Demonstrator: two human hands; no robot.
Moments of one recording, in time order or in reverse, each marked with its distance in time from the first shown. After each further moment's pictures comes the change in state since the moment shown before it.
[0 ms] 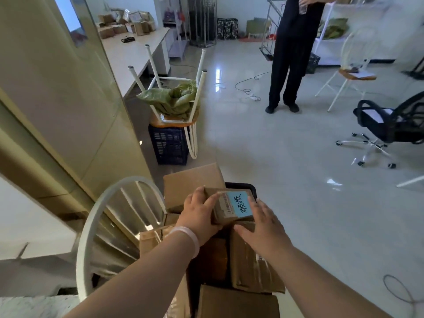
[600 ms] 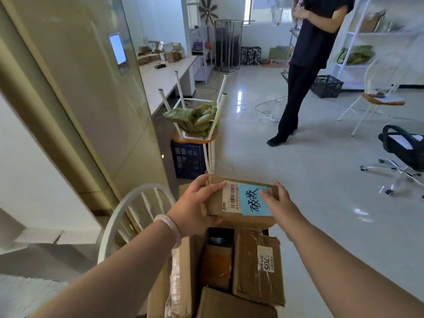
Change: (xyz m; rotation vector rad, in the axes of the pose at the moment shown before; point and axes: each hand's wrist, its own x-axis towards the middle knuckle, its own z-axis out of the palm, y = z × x) left_hand -0.024 -0.014 -0.067 -0.278 0.222 0.351; right_hand 0.022 -0.009 -0.075 0.747 0.007 0.141
